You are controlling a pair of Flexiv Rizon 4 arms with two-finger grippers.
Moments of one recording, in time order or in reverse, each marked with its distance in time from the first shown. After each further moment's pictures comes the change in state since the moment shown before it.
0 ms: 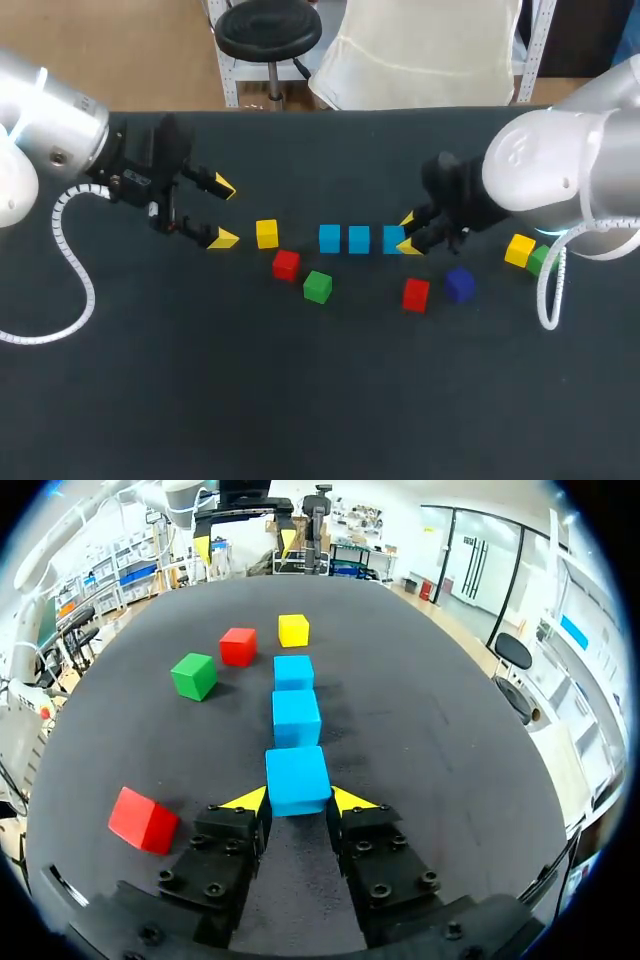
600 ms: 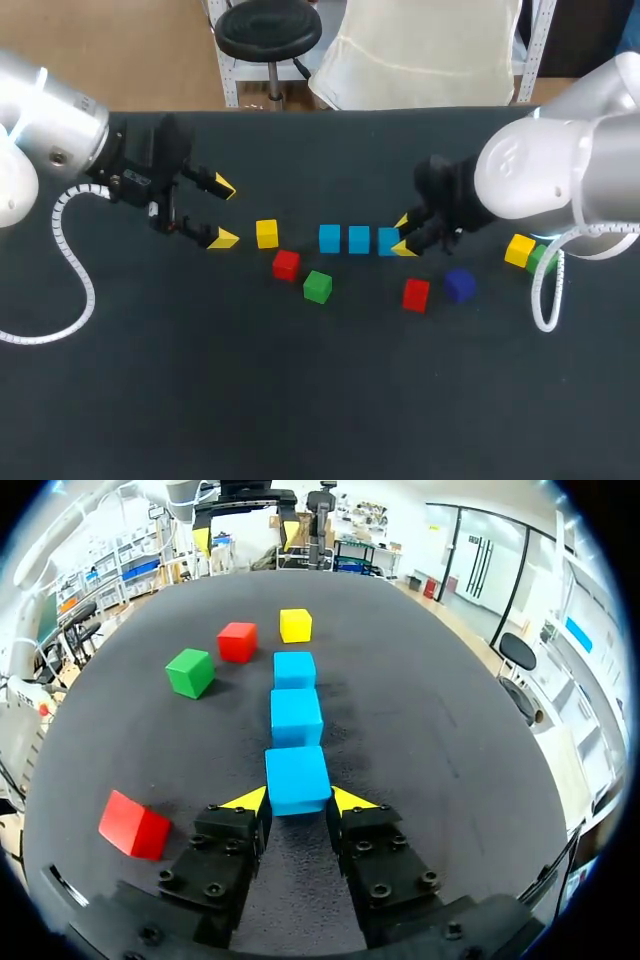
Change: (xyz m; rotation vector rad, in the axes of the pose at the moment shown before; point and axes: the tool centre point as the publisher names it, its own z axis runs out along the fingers) left arm 0.000 0.000 0.000 0.000 0.000 0.000; right arm 0.000 -0.002 0.009 -0.007 0.019 -0.011
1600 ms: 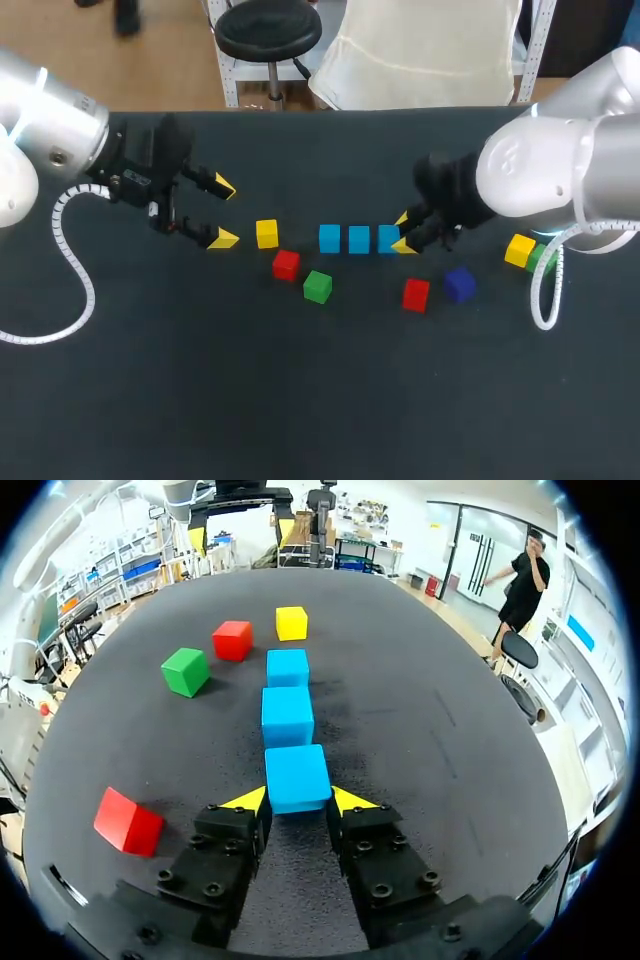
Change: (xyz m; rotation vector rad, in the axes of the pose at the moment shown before) left arm 0.000 0.000 0.000 0.000 0.000 0.000; right arm 0.001 -0.005 0.001 -0.014 0.010 0.000
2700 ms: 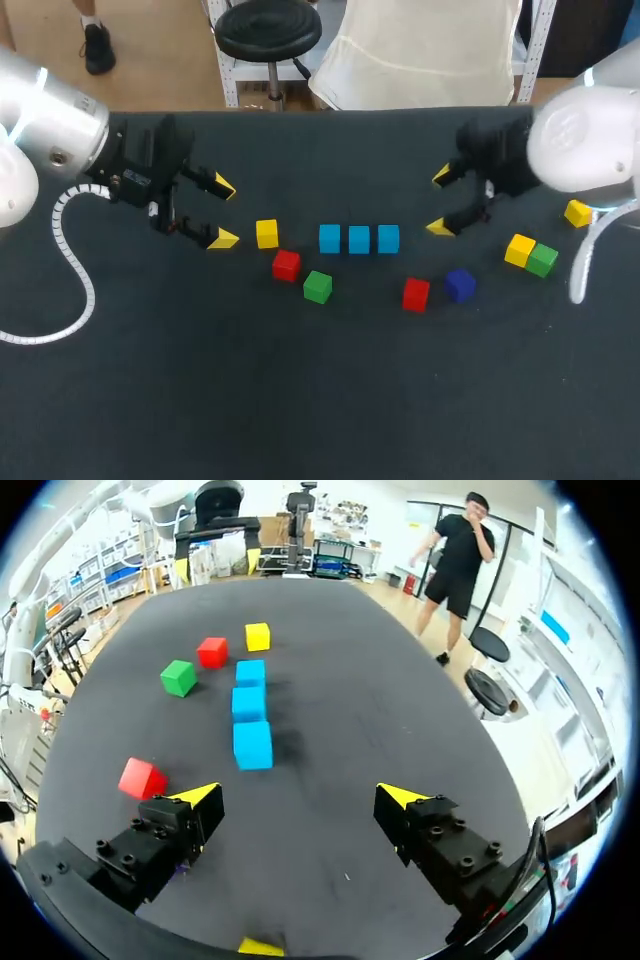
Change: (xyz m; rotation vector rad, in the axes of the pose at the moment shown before) left arm 0.000 0.000 0.000 0.000 0.000 0.000; right arm 0.012 -0.033 -0.080 0.109 0.005 0.041
